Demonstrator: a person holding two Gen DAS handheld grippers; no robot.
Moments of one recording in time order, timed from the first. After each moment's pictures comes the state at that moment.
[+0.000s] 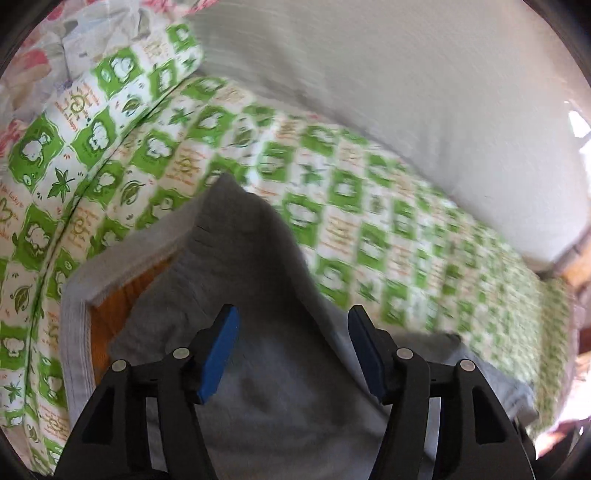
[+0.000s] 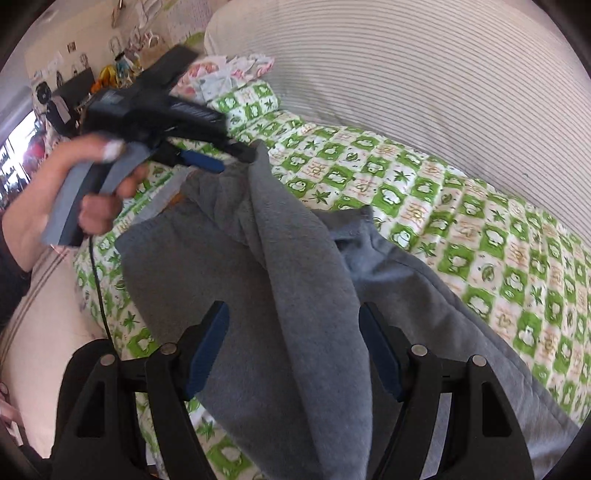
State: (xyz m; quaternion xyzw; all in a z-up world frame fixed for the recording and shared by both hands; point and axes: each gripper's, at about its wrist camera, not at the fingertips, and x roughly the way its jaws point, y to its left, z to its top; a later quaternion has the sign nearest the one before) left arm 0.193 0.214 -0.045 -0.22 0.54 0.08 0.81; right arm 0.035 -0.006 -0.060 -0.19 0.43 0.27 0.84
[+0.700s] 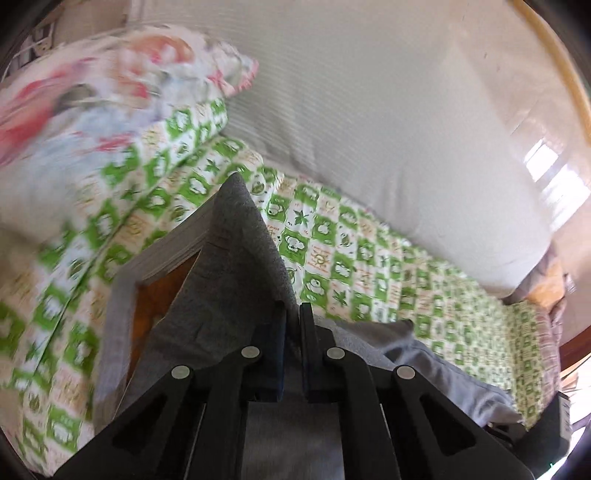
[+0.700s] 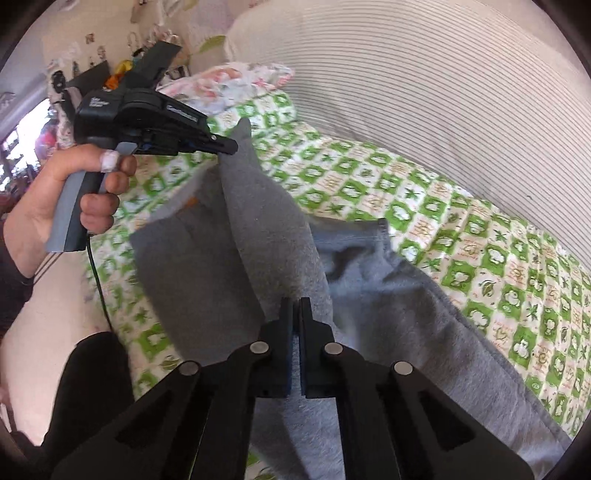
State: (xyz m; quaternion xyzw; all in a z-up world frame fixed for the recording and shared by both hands) left arm 0.082 0.226 0.014 -0.26 0.40 0.05 0.88; right arm 0.007 -0.006 -0.040 -0.19 0.41 0.31 0.84
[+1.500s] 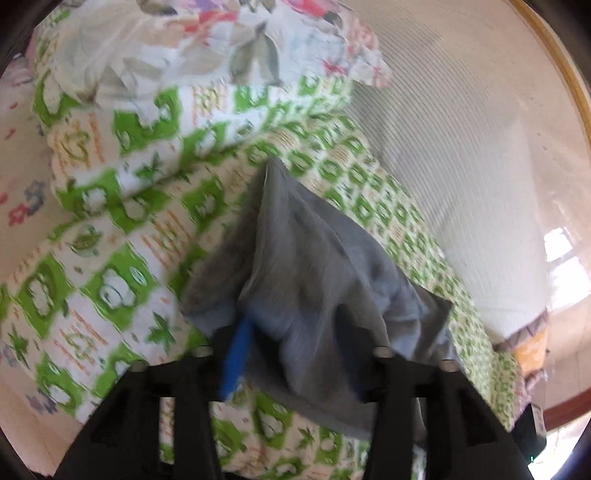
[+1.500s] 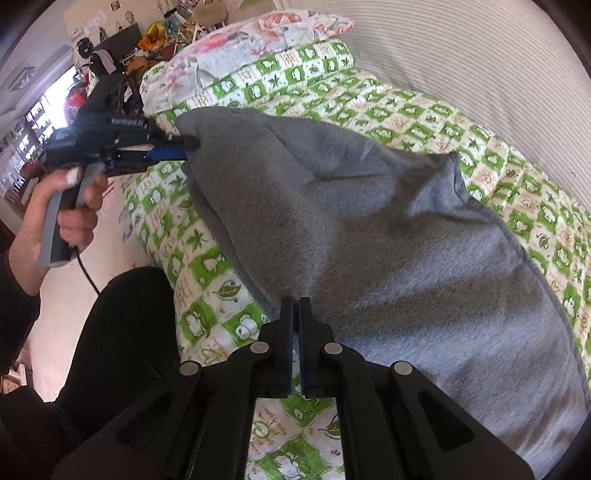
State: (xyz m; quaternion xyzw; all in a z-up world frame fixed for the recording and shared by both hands) left arm -0.024 0.275 -0.055 -0.39 0.38 0.13 0.83; right arm -0.037 0.004 -0.085 -0.21 0.48 0.35 0.77
